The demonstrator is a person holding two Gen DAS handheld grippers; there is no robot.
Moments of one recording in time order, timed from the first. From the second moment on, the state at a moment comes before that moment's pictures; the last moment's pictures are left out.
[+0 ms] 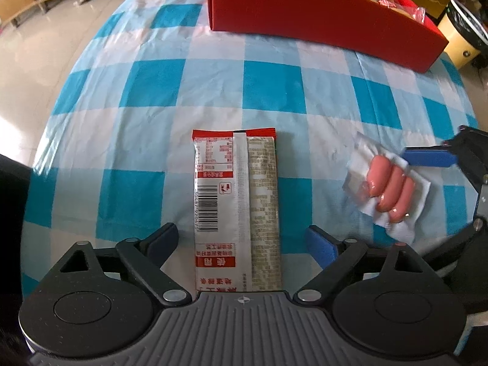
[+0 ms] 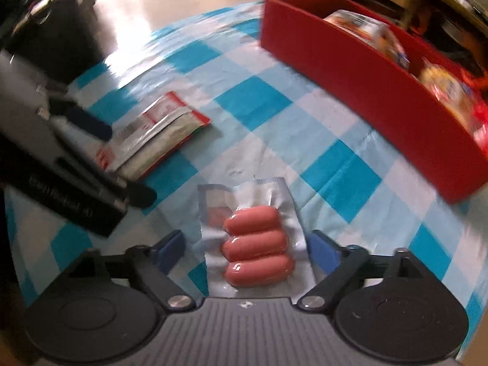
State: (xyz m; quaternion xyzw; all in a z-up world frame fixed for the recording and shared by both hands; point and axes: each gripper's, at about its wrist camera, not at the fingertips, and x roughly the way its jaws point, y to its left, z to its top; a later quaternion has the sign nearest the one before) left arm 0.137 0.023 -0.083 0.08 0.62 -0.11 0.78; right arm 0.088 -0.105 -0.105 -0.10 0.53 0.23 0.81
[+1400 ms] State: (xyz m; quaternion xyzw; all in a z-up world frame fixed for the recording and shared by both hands) left arm 0.126 0.023 -0.040 0.04 0.56 -0.09 0.82; right arm 0.057 -0.156 -0.052 0.02 0.47 0.10 0.88
